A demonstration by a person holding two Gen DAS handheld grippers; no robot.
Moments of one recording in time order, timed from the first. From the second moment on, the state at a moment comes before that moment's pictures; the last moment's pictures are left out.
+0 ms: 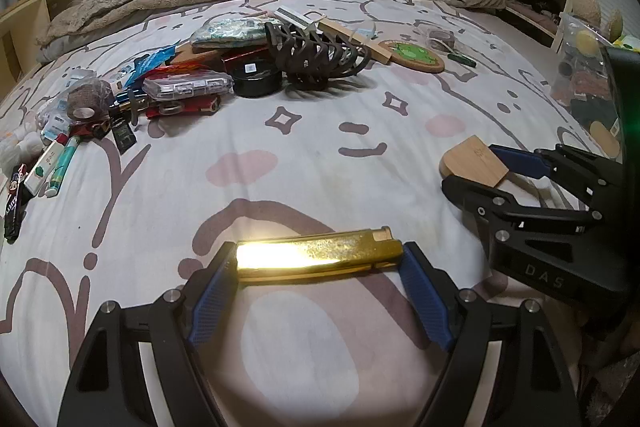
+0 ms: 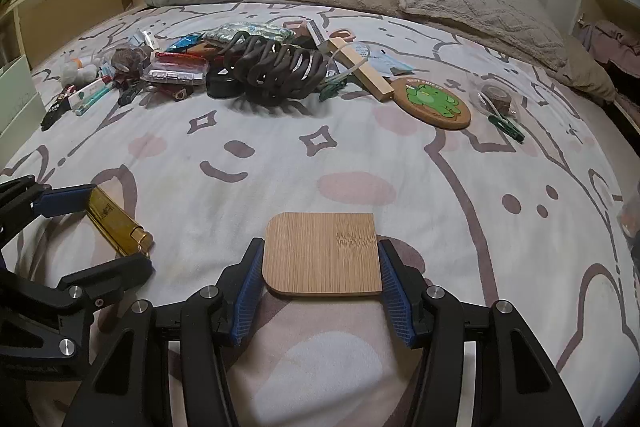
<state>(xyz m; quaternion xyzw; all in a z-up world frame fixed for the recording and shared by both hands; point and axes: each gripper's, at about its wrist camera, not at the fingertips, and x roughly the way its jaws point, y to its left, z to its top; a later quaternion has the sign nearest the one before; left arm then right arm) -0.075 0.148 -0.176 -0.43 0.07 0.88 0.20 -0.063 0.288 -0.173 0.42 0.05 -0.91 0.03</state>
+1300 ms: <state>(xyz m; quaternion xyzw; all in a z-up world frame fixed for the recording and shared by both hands) -0.005 0.102 -0.103 -0.36 0.05 0.91 0.18 0.027 0.256 -0.106 0.32 0.02 -0.95 0.03</state>
